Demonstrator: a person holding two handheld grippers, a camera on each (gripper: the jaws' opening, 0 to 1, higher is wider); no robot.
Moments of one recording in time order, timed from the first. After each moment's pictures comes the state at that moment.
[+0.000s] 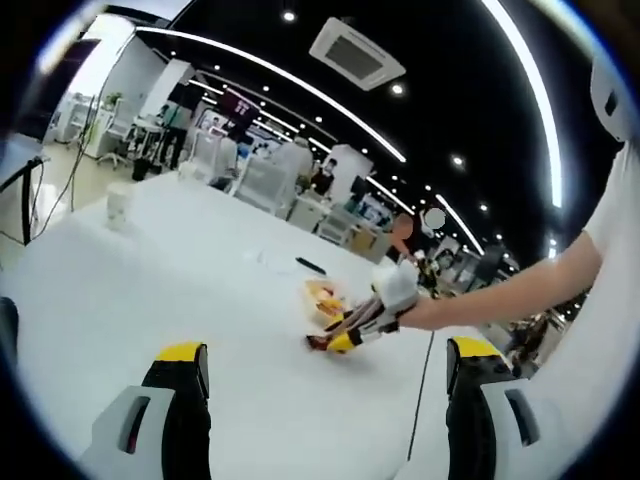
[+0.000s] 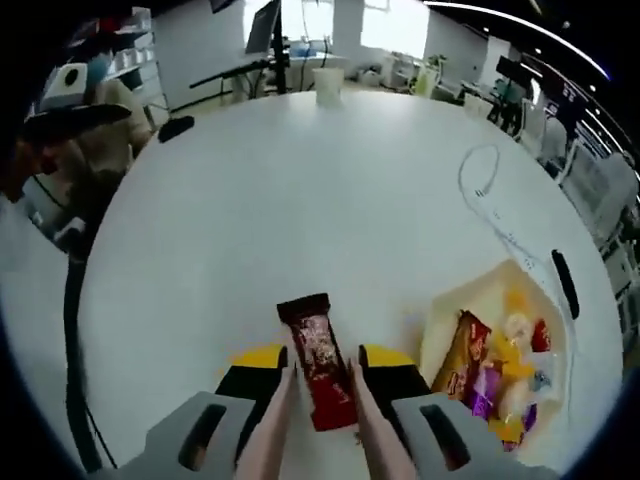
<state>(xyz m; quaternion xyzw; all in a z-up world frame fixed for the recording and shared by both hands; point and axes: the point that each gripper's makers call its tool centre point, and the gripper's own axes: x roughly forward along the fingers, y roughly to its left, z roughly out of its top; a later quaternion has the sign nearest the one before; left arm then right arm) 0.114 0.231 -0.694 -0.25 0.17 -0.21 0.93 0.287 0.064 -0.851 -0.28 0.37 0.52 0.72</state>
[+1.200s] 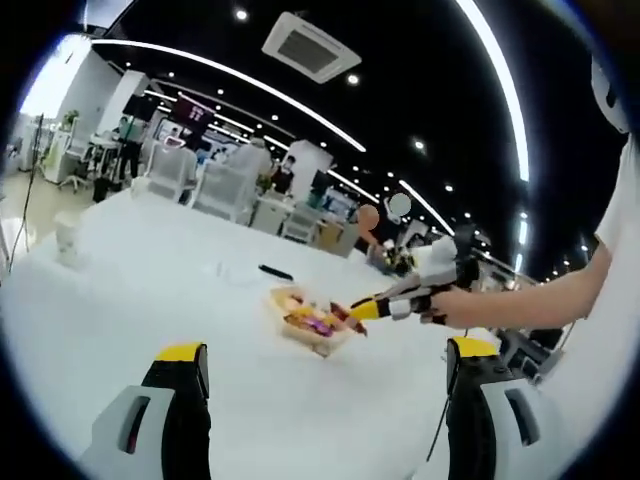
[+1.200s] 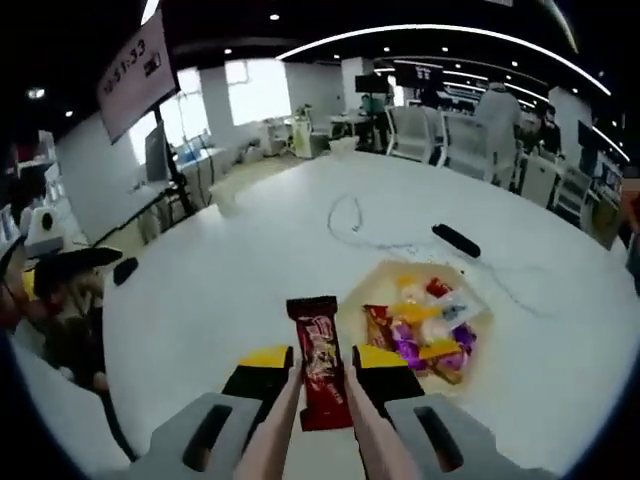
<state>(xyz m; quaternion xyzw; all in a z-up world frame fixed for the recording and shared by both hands) 0.149 0.188 -0.676 -0.20 0.15 -0.30 0.92 0.292 0.001 -0.738 -0.08 0.32 0.36 0.87</state>
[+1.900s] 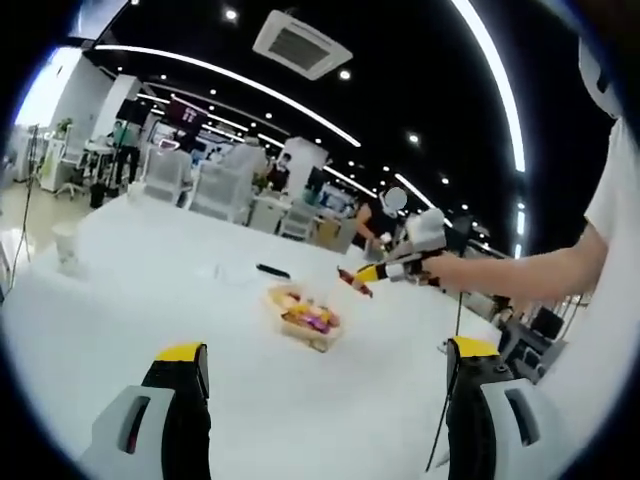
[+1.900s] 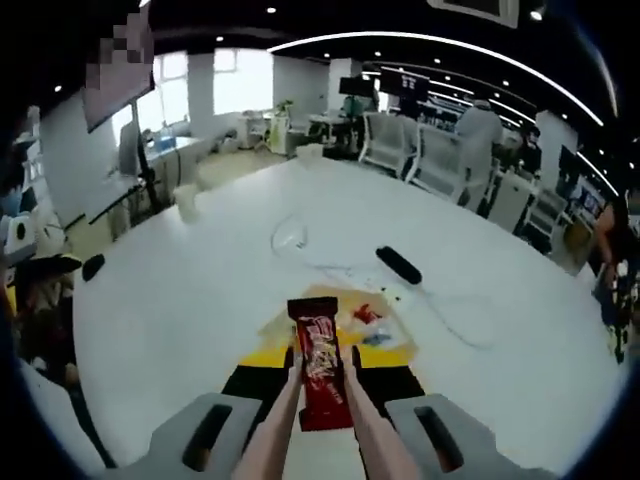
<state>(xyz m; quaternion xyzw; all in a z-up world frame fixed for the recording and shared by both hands) 0.135 0.192 -0.667 -0.18 0.15 -0.30 0.93 0.341 -0.046 -0.687 -0.14 0.30 0.30 0.89</state>
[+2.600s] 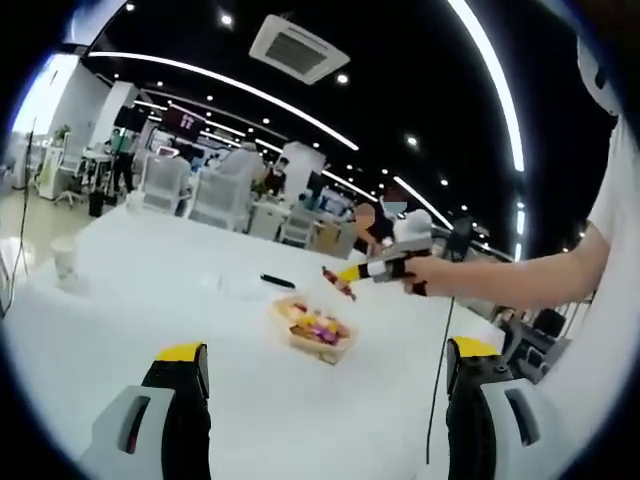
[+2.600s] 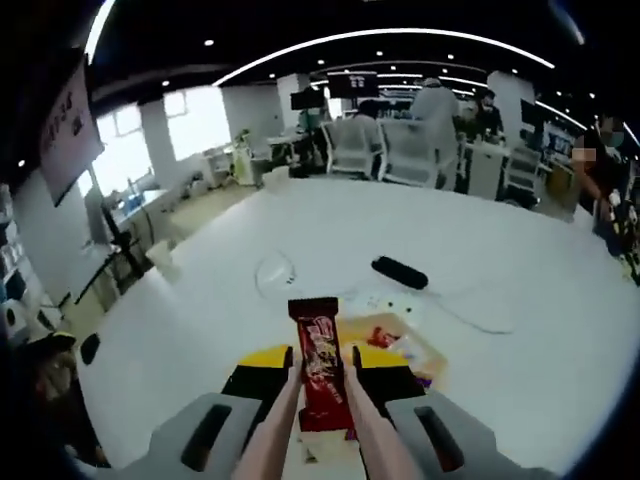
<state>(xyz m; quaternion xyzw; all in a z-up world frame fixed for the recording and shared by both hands) 0.164 0.203 -0.662 -0.18 0.14 -0.30 0.93 0.386 -0.012 -0.698 0.00 0.31 0.24 0.92</state>
